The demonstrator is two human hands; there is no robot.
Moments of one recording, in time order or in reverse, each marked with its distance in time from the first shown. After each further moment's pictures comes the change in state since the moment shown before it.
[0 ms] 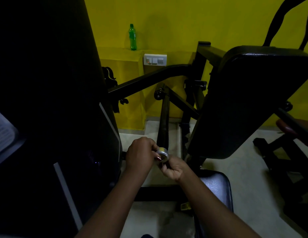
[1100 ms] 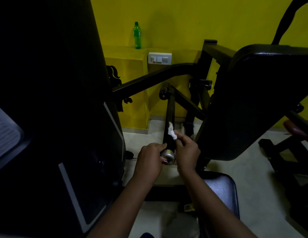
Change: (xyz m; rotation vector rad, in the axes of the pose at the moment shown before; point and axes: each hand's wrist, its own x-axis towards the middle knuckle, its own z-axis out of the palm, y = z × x) left_hand 0.005 -0.014 0.019 -0.062 -0.078 0.116; right_hand 0.008 -0.008 0.011 -0.882 0.519 -1.079
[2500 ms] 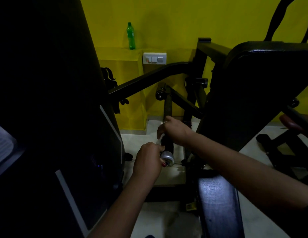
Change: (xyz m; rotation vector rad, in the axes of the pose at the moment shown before) left_hand 0.008 0.002 -0.003 0.144 -0.059 -0.030; right_hand 0.080 -0.055 0.007 -1.031 -0.889 -0.804
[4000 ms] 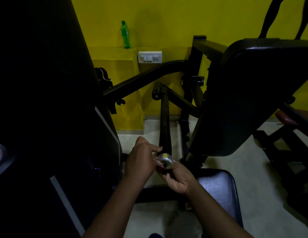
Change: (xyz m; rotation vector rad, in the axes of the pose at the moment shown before) left_hand 0.006 -0.013 -0.009 -0.080 0.019 0.004; right_hand -0.065 -0.068 0.077 2.581 0.281 0.805
